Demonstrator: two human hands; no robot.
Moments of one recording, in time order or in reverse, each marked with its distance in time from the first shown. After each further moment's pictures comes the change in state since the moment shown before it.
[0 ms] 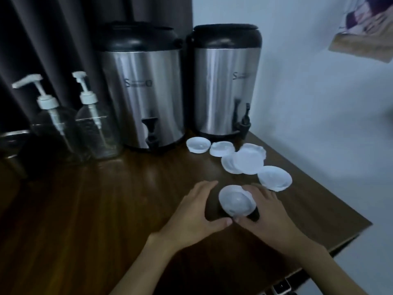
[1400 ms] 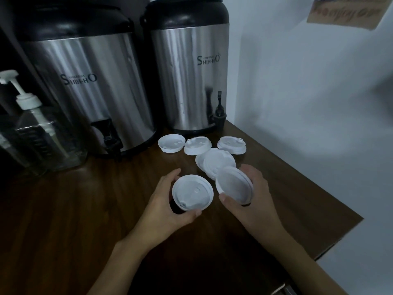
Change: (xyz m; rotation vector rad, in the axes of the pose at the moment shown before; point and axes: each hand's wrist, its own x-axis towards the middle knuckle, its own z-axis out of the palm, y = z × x) left_hand 0.040 -0.016 0.012 -0.146 0.222 -0.004; right_hand 0.024 0.035 0.005 0.511 0.271 0.165
